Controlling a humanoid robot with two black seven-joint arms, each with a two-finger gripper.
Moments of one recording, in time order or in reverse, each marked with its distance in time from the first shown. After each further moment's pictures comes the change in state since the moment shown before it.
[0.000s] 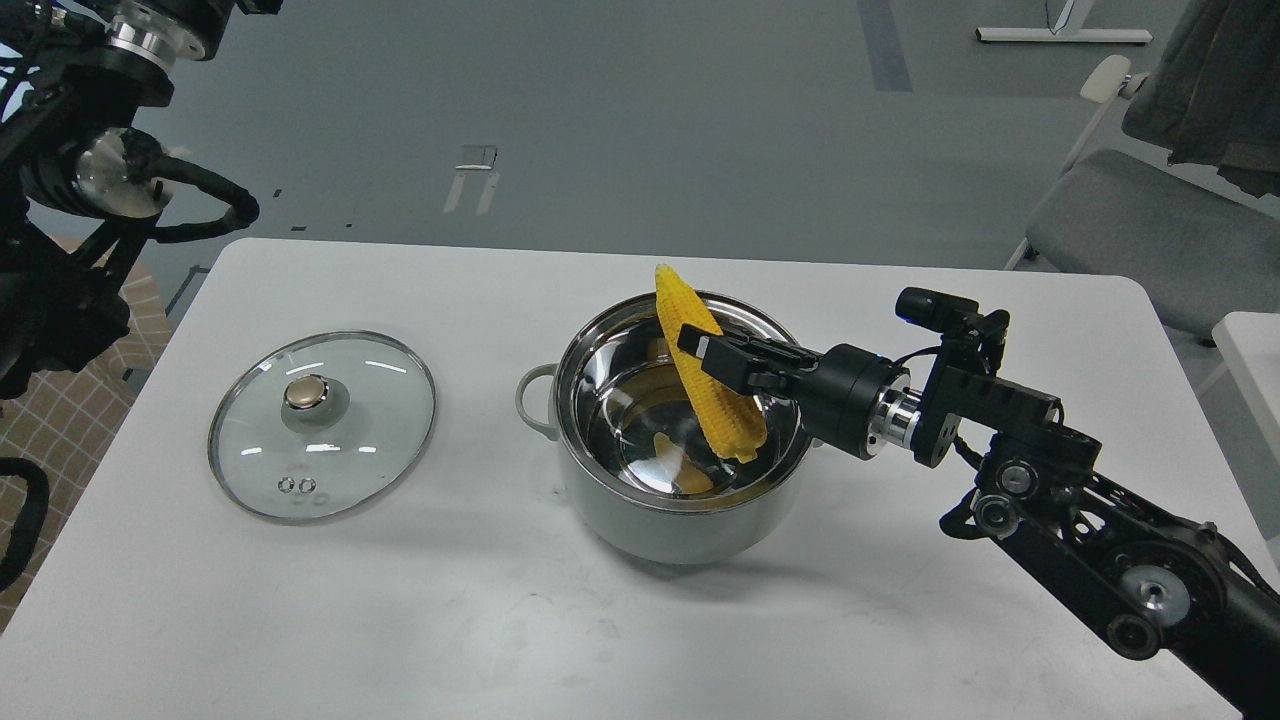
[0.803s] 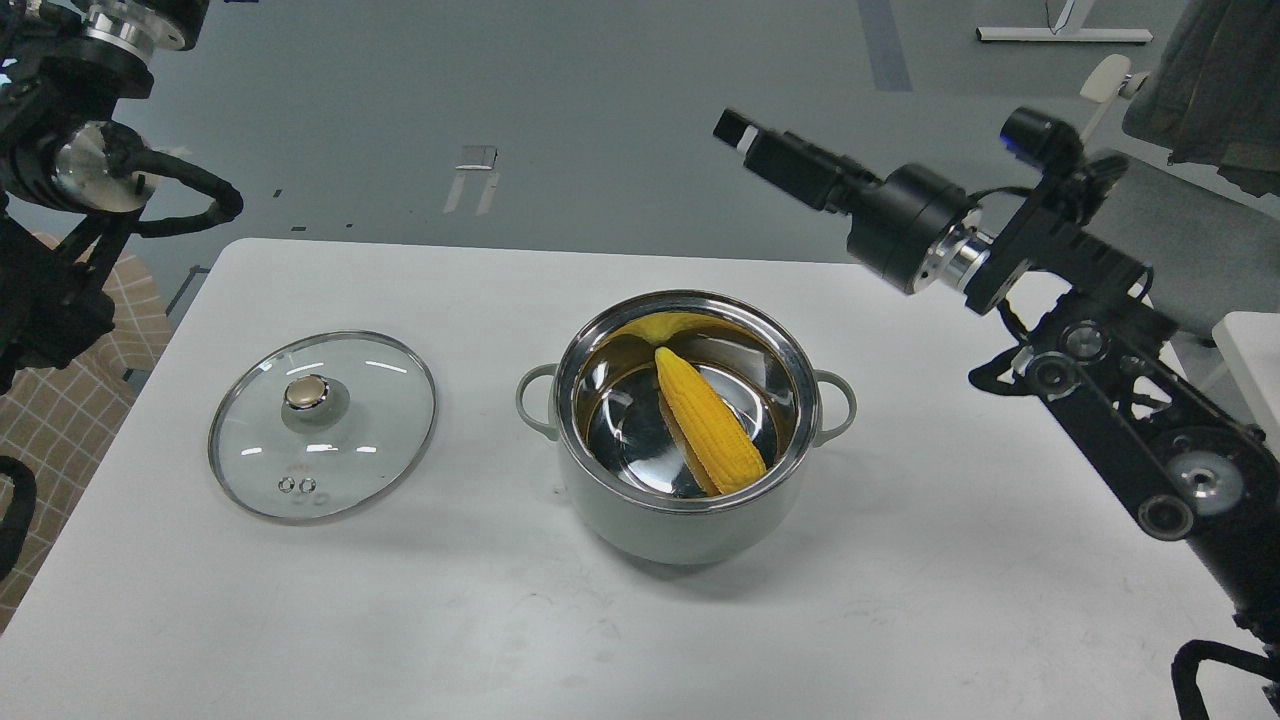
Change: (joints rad) left arm 0.001 0.021 -0.011 0.000 -0.006 -0.012 -0.012; right arm 0.206 0.068 0.345 -0.040 0.032 -0.021 -0.003
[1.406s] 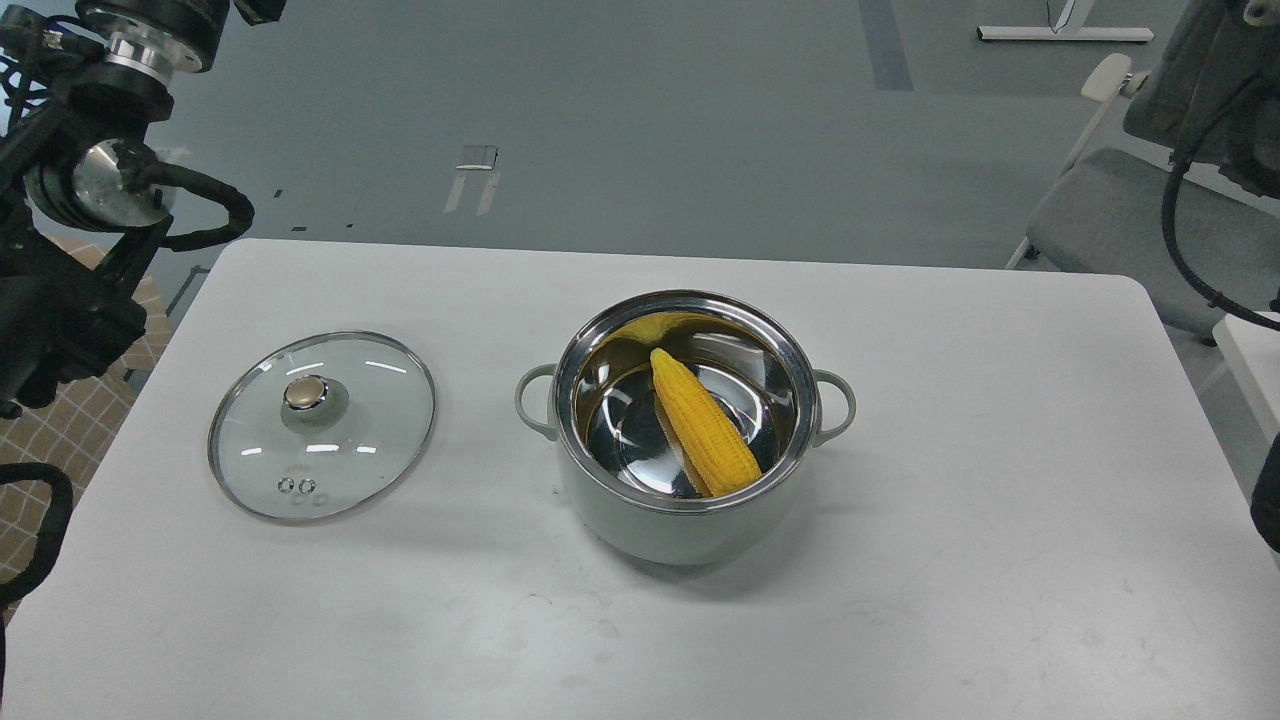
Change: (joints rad) left arm 0.017 -0.085 -0.034 0.067 -0.170 -0.095 0.011; right arm 0.324 -0.127 0.270 -0.757 0.929 0.021 -0.002
